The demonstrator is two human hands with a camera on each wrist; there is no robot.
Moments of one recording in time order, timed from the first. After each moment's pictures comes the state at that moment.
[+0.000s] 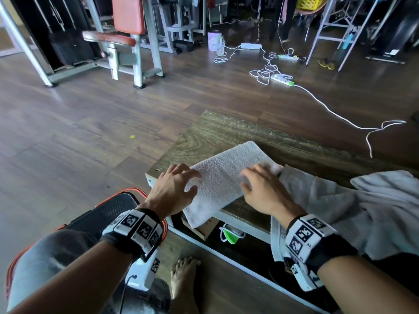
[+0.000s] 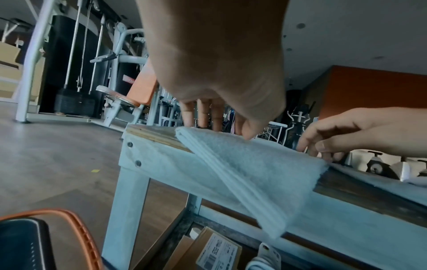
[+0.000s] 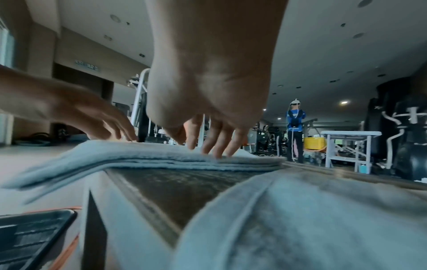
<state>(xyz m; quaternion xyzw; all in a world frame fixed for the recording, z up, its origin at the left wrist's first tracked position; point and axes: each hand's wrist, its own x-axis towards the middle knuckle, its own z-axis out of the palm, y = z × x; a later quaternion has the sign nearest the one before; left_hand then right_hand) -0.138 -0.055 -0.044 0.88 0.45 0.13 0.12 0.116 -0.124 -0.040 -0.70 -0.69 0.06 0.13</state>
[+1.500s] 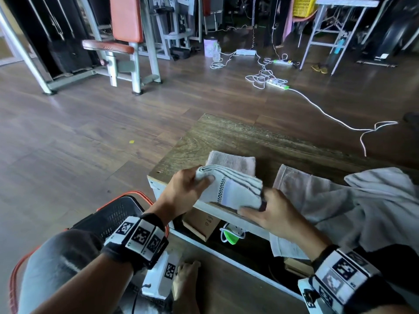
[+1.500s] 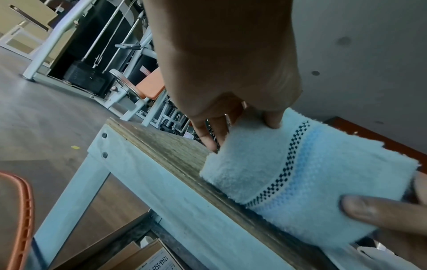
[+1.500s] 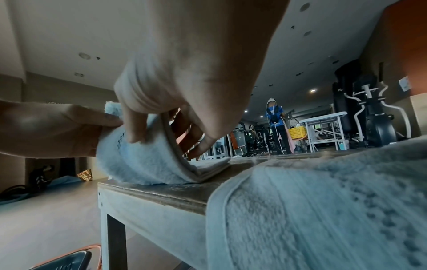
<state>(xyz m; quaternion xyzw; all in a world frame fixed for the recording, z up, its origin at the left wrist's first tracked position) -0.120 -0.085 -0.014 0.79 0.37 0.31 0.38 0.101 -0.196 -0.013 -0.63 -0.61 0.33 0.33</state>
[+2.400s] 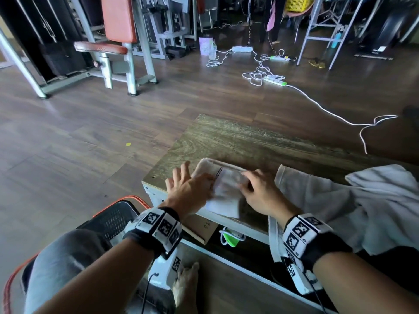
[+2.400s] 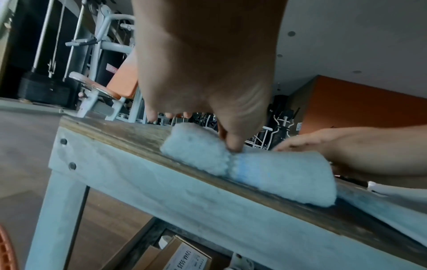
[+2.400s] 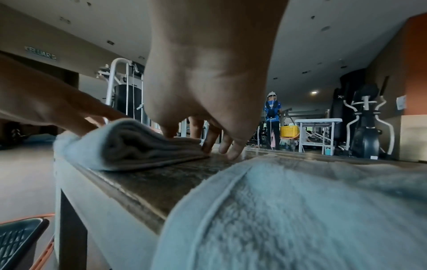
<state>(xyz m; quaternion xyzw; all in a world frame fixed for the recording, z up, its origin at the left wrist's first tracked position) -0.089 -0.059 -0.035 0.84 0.53 0.03 0.12 0.126 -0.121 -0.059 -0.73 -0.63 0.14 0.20</state>
